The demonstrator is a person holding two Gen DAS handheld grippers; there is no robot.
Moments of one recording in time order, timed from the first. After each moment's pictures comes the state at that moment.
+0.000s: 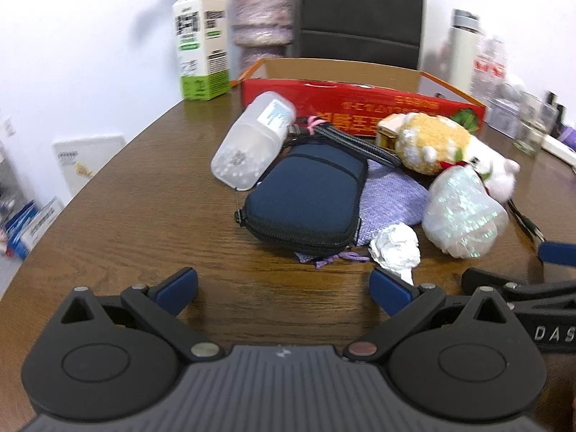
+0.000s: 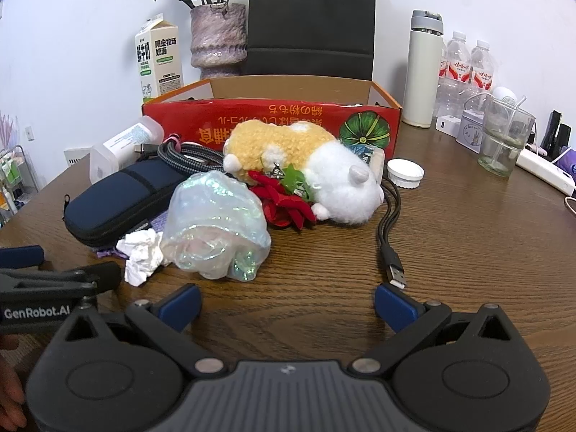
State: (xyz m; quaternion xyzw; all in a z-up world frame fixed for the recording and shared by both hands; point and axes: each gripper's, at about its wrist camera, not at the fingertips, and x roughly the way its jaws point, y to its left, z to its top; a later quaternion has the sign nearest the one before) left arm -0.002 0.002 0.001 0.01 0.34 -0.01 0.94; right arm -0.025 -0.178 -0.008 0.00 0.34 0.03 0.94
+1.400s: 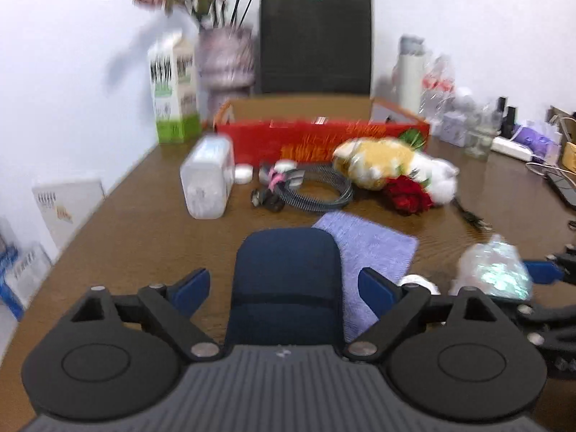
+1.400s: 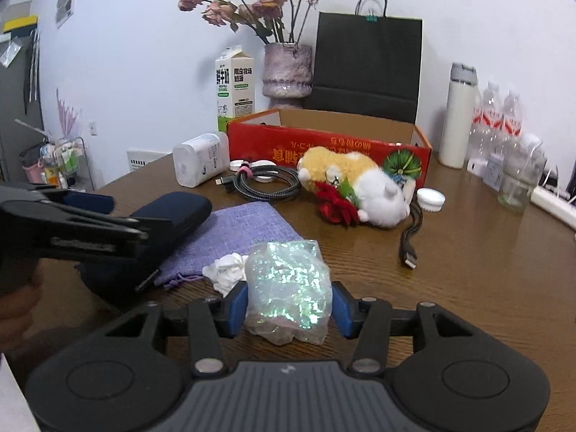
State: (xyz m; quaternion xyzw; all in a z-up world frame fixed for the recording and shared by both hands) left arm -0.037 0.007 0.016 0.03 0.30 -0.07 0.95; right arm -0.110 -0.174 0.008 -0.02 0.28 0.12 0.95
